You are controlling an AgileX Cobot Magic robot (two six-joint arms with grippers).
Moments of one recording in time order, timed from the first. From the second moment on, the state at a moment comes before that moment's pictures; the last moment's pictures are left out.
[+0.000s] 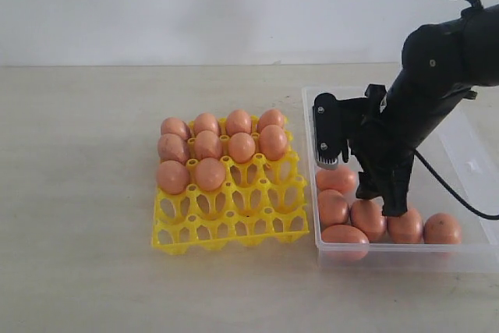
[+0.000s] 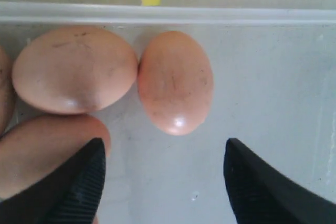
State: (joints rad) left arm 0.10 0.00 0.00 -0.16 0.31 0.11; right arm 0.25 1.79 -1.06 -0.01 0.57 -1.16
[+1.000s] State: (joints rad) left arm 0.10 0.00 0.00 -0.16 0.31 0.11; right arm 0.25 1.92 -1.06 -0.01 0.37 -1.23
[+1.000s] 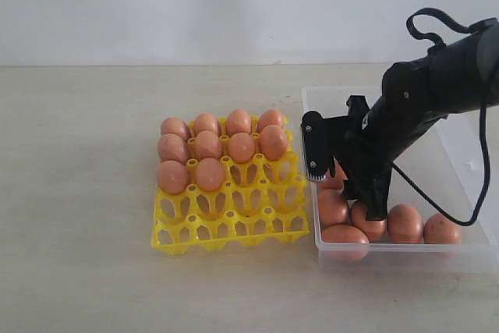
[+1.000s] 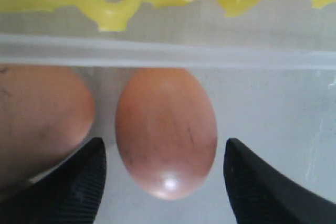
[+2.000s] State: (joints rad) left arm 0.10 0.00 0.00 -0.16 0.31 0.11; right arm 0.25 1.91 -1.06 -0.01 0.34 -0.96
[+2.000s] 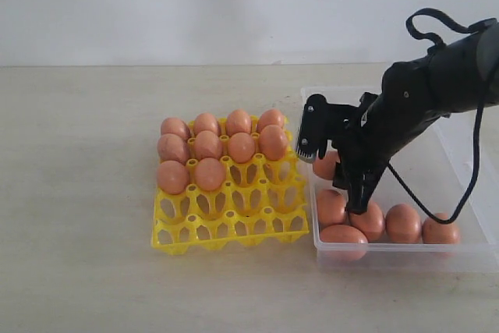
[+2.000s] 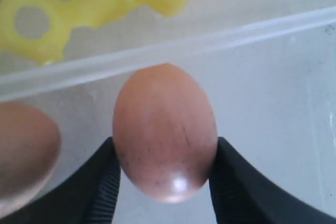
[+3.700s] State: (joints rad) left arm 0.10 0.00 0.00 -0.16 0.31 0.11; right arm 0.03 1.75 -1.12 1.69 1.04 -1.85
